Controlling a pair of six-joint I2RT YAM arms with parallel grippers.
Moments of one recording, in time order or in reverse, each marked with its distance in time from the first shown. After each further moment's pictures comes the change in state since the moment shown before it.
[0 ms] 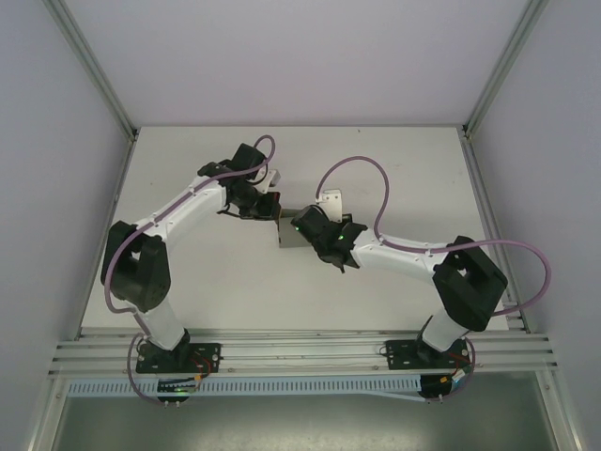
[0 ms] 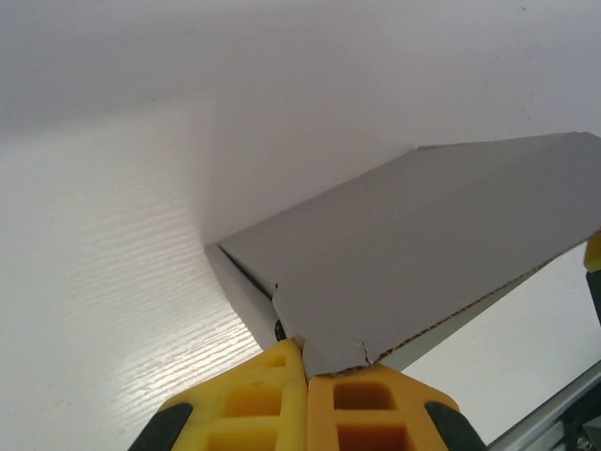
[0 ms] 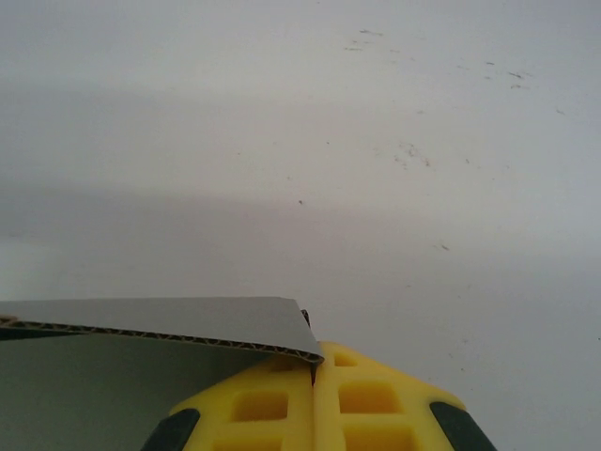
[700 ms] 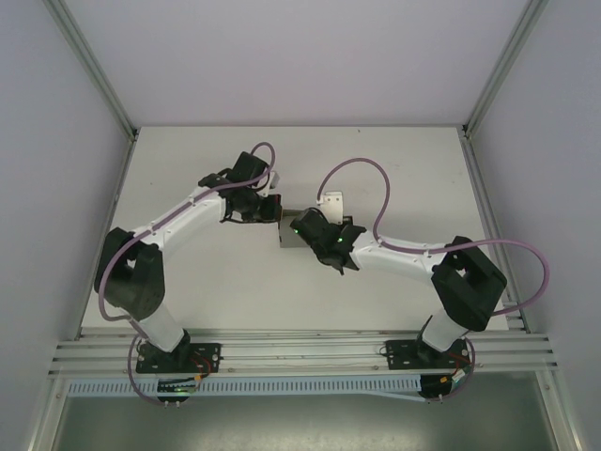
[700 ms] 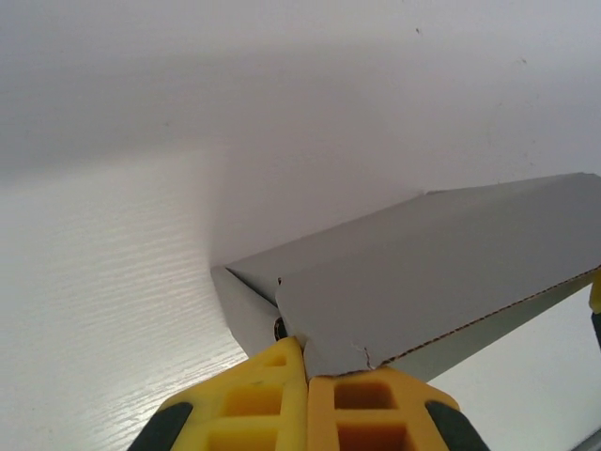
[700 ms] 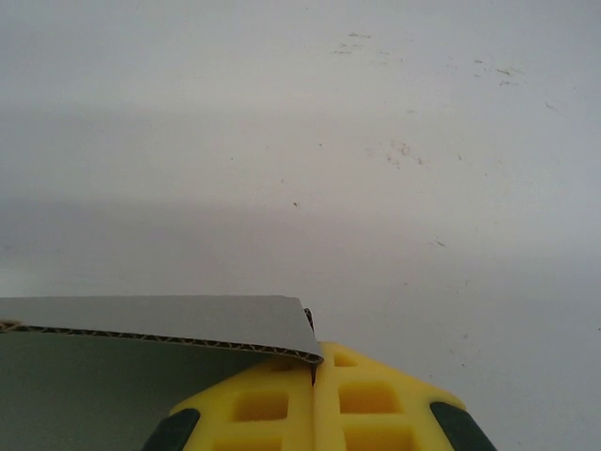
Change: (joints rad) left arm -0.048 -0.084 -0.152 0.183 -0.103 -0.088; right arm 0.016 0.002 -0.020 0.019 0.030 0.039
